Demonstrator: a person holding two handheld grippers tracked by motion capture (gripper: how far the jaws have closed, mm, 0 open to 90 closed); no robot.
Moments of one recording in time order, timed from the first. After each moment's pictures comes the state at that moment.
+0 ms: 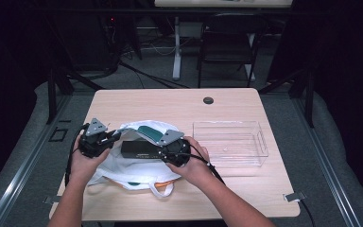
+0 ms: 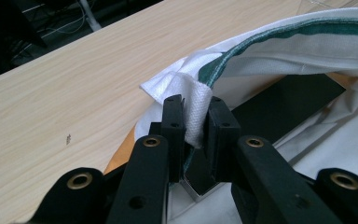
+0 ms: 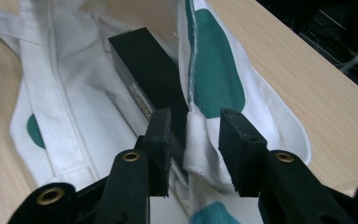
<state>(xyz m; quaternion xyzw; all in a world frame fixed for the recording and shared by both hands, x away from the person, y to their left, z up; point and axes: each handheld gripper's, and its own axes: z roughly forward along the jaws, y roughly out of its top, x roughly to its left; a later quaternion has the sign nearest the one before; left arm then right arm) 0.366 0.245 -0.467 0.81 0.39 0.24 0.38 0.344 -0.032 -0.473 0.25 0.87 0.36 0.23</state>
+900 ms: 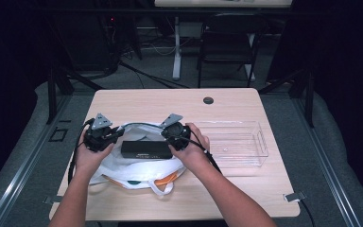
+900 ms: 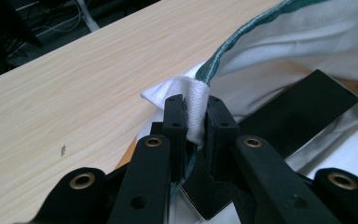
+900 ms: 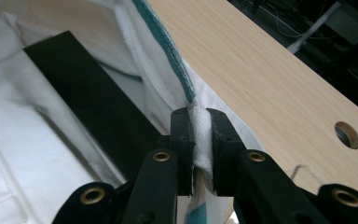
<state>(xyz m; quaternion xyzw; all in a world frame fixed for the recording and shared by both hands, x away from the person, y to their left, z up) 0.385 0.236 -0.472 0.81 0.38 0.24 0.37 0.382 -0.032 -0.458 0.32 0.85 0.32 0.26</state>
